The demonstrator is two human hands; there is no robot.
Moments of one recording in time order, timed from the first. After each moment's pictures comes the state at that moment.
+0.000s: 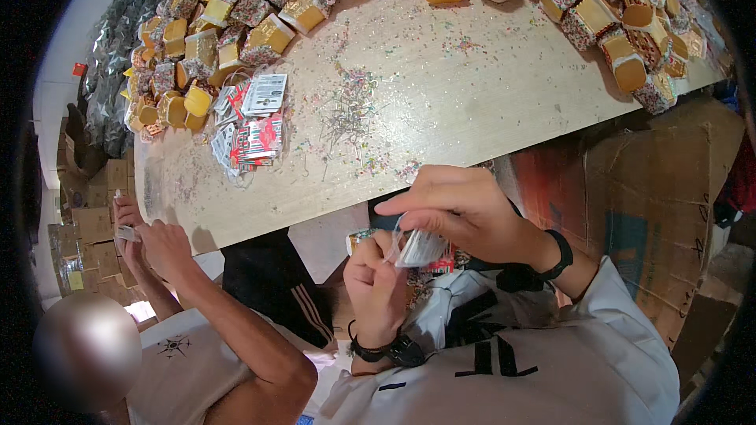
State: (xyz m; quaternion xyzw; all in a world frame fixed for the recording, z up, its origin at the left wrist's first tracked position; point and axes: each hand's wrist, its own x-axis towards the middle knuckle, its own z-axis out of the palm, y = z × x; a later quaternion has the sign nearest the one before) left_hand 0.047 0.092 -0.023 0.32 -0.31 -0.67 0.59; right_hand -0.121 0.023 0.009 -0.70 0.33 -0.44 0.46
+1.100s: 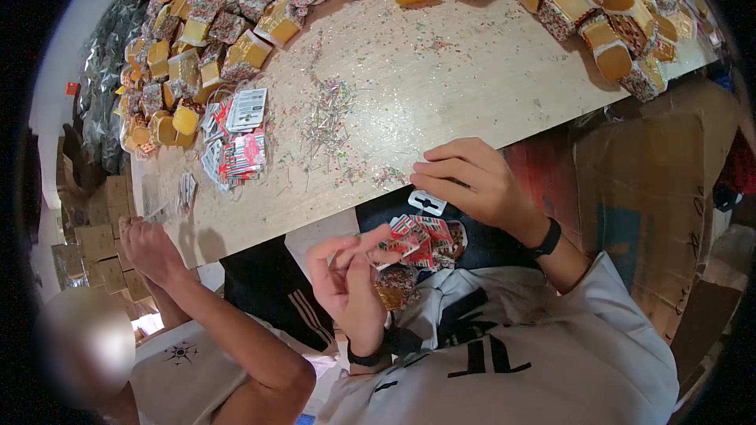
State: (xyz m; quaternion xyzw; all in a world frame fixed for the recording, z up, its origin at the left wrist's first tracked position) left_hand 0.037 0.084 0.006 0.45 -0.40 -0.55 0.59; right_hand -0.155 0.013 -0.046 -0.84 0.36 -0.41 0.02
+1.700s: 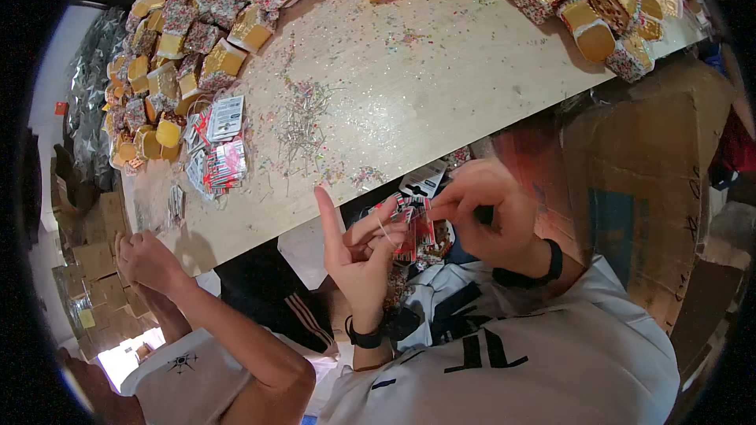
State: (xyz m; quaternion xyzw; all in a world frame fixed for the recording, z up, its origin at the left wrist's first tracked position) left_hand 0.024 0.067 -0.021 0.46 -0.44 -0.59 0.49; right_hand -0.152 0.060 -0.035 -0.63 0.43 -0.61 0.21
